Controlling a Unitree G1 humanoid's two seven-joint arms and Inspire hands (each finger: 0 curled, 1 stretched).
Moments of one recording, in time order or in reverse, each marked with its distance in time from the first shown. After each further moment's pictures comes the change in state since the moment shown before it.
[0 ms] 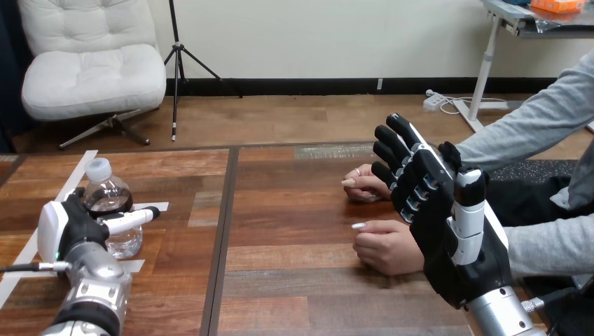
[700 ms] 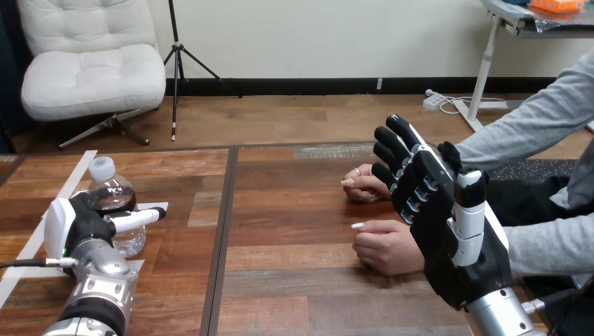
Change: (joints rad) left arm -0.012 -0.012 -0.014 0.000 0.000 0.015 0.006; right arm 0.007 0.000 0.000 -0.003 0.000 0.000 0.000
